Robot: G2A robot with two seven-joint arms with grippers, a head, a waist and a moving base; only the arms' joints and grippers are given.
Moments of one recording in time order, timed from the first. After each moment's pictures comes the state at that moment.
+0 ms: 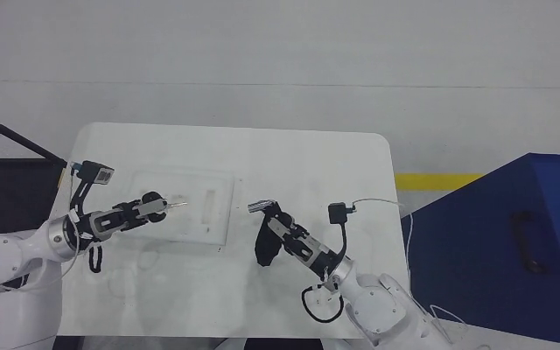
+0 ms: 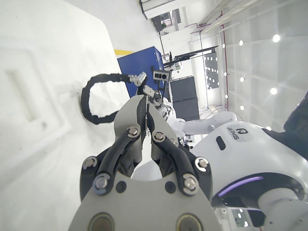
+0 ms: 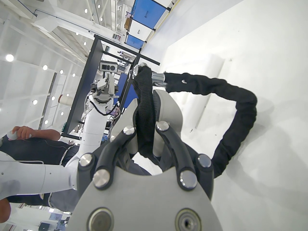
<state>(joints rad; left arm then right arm) 1.42 -1.03 -1.93 -1.70 -0.45 -0.32 -1.37 -1.38 -1.20 0.93 -1.85 -0.25 -0.22 0.15</state>
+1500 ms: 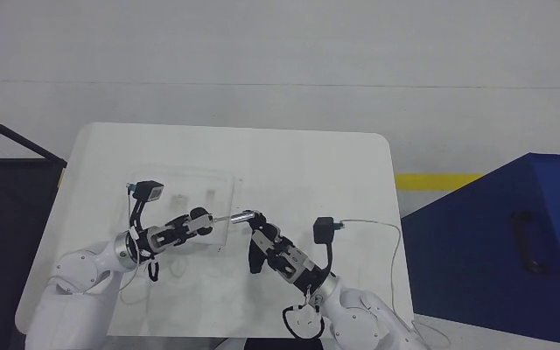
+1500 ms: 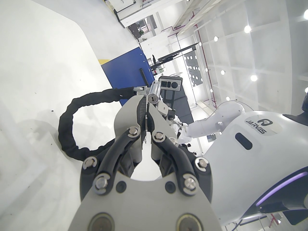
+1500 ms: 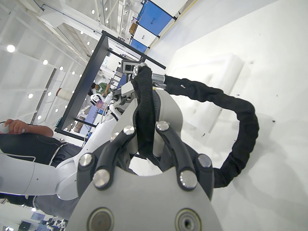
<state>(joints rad) 1.46 -1.05 -1.66 -1.65 -0.47 -0.58 -1.18 -1.42 -1.24 0.85 -1.87 -0.43 -0.24 0.03</state>
